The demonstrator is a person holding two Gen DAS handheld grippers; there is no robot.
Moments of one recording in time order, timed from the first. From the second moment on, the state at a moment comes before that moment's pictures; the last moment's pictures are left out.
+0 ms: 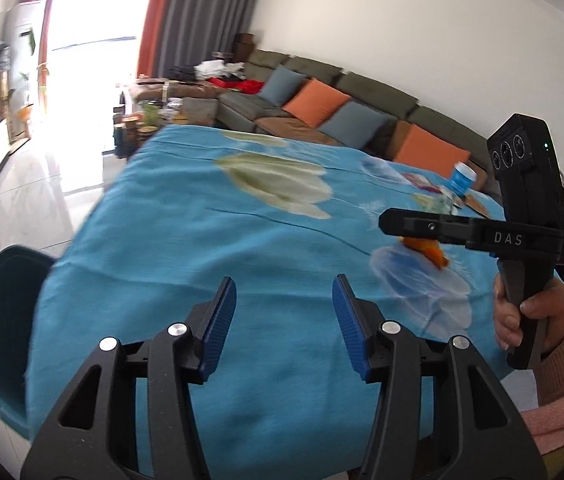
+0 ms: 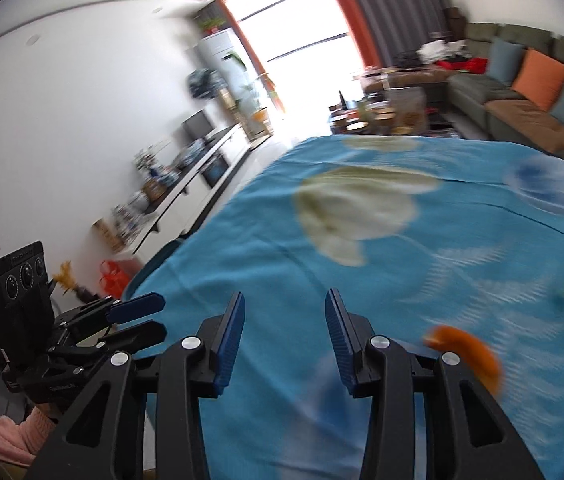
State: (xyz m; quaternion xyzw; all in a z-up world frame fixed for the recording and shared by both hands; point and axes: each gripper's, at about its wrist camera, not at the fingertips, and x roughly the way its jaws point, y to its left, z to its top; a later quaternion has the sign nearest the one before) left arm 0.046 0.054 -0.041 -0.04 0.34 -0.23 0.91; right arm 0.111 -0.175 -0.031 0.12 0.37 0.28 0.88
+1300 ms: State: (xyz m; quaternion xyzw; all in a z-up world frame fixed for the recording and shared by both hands) left arm 0.137 -0.135 -0.073 0.06 0.43 -0.37 0.82; right arm 0.151 -0.359 -0.075 0.22 0.37 0.12 0.89
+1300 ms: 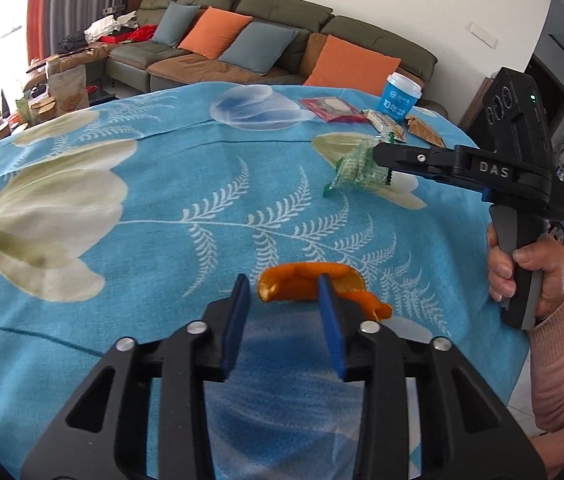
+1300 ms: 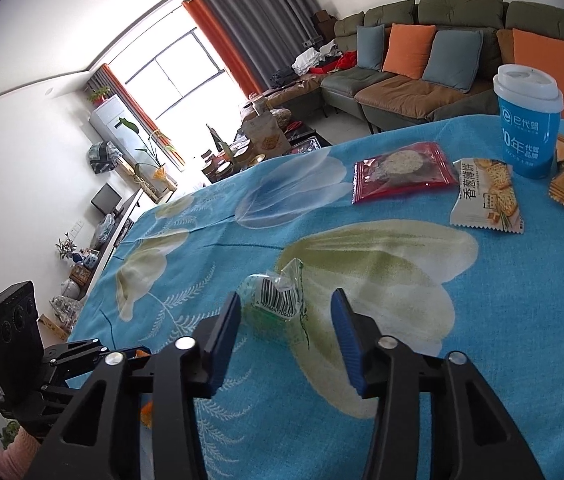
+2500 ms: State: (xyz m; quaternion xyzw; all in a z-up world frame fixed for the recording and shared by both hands) left arm 0.086 -0.067 -0.043 0.01 0.38 -0.30 0.88; right arm 0.116 -0.312 -0.054 0.23 0.34 0.21 0.89
